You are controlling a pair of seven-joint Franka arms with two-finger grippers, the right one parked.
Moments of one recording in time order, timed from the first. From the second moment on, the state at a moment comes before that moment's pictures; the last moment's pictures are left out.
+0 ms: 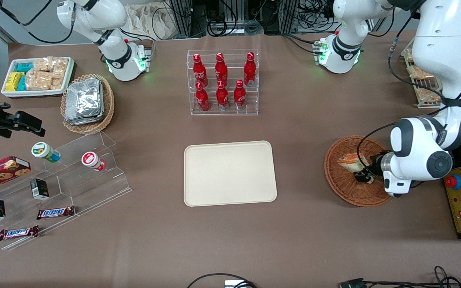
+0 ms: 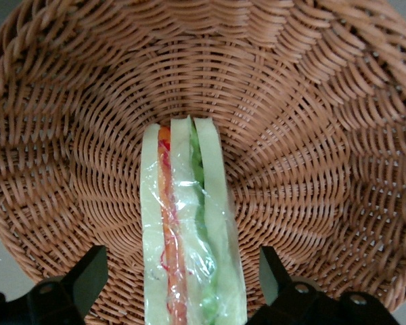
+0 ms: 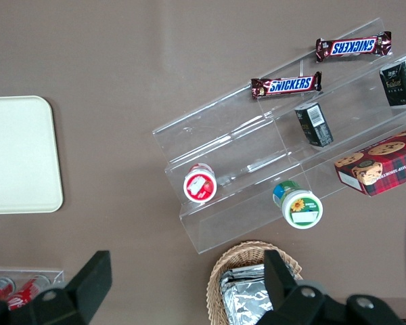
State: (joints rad) arm 0.08 0.49 -0.08 -1.87 -0.06 2.08 -0.69
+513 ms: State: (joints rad) arm 0.07 0.49 -0.09 -1.88 -0.07 2.08 -0.70
